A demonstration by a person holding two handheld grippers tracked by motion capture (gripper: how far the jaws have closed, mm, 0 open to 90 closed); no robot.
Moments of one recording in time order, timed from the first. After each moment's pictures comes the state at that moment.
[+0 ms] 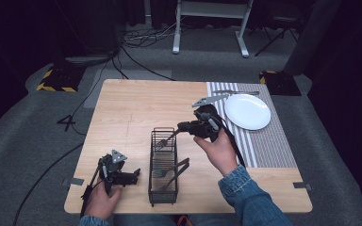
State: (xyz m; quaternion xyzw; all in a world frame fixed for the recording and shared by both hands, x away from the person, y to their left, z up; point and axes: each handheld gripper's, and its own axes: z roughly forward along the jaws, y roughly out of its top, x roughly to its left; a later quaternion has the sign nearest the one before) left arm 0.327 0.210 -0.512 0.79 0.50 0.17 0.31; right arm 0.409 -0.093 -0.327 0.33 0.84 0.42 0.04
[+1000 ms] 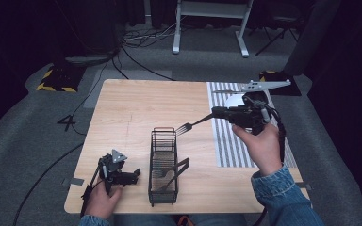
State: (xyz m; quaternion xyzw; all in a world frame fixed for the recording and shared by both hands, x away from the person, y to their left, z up) left arm 0.327 0.210 -0.512 0.79 0.50 0.17 0.31; right arm 0.380 -0.182 -0.247 0.34 0.81 0.48 0.08
